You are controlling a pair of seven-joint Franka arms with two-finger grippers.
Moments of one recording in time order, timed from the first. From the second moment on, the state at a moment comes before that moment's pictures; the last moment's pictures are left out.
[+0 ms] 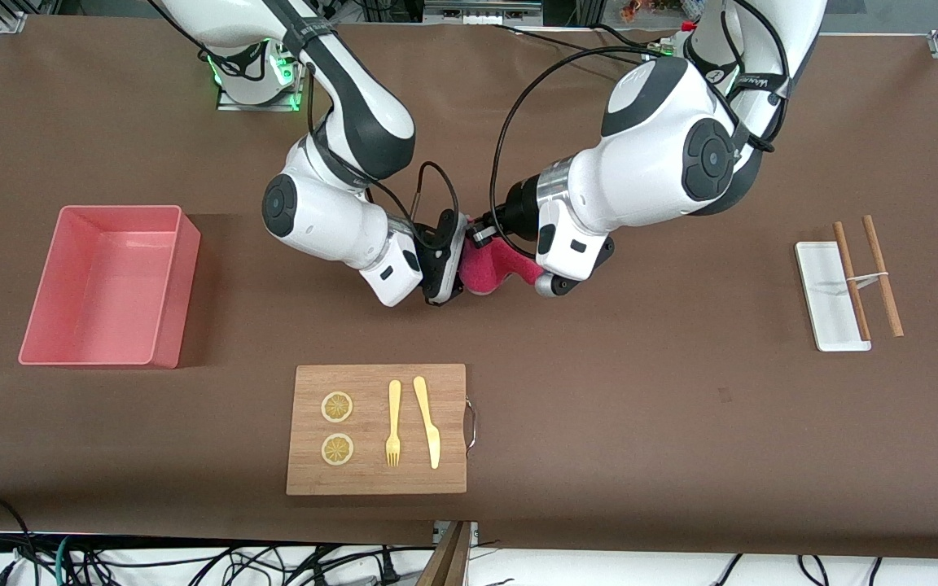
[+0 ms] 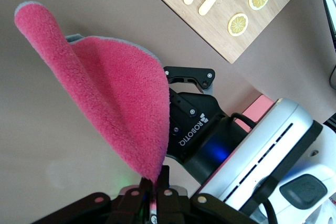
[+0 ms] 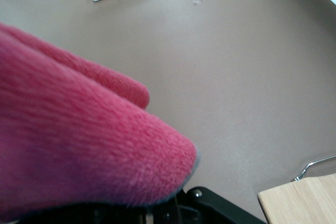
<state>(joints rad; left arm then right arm) -0.29 0.50 -0.34 -1.28 -0.53 1.92 -1.11 0.53 0.56 0.11 -1.52 0.71 2.33 -1.09</state>
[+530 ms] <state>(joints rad) -0.29 0.50 -0.33 -1.28 -0.53 1.92 -1.11 0.53 0.56 0.11 -1.51 0.71 2.33 -1.06</state>
